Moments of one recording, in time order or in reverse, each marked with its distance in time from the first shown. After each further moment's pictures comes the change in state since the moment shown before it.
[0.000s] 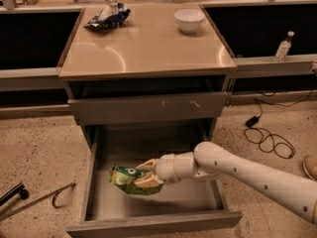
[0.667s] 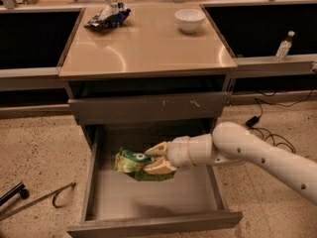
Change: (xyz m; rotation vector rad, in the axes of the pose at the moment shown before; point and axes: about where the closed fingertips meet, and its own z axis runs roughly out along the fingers) arm -0.081 0.005 -0.084 0.077 0.071 -0.112
